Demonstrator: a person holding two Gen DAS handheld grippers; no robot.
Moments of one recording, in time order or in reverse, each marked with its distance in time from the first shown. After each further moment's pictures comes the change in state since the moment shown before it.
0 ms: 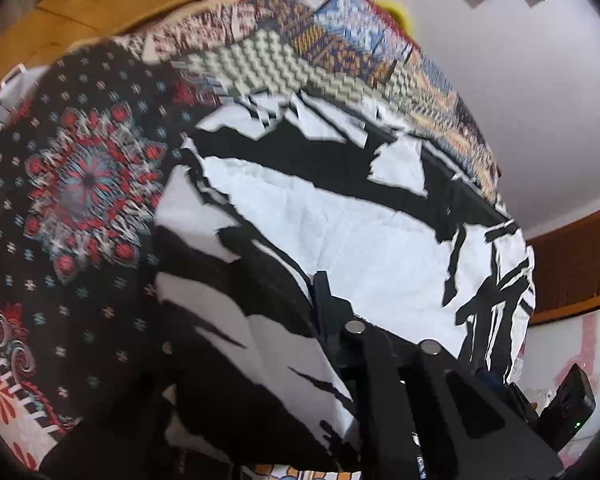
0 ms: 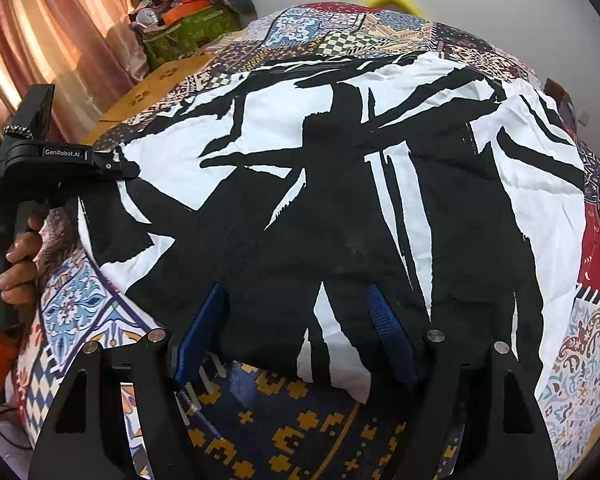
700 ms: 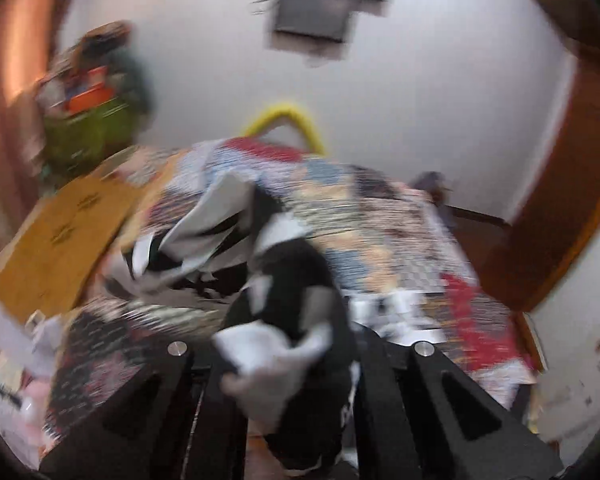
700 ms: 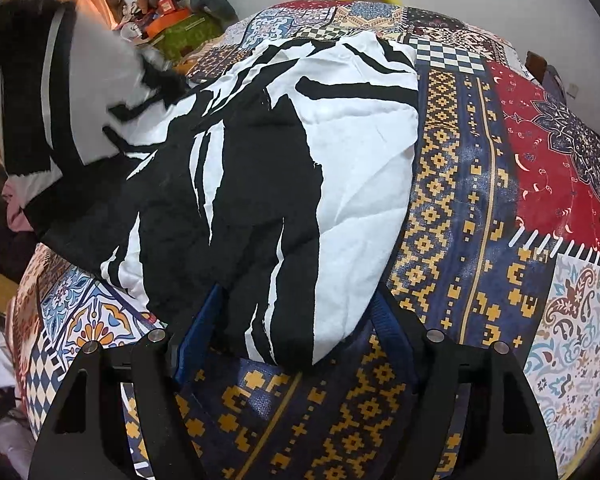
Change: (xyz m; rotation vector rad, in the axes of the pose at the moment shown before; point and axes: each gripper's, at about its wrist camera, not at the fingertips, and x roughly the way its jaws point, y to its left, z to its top) left arm -0.119 -0.194 0.012 0.529 -0.378 -0.015; right arm -0.010 -0.028 -0.018 0.079 0.002 0.008
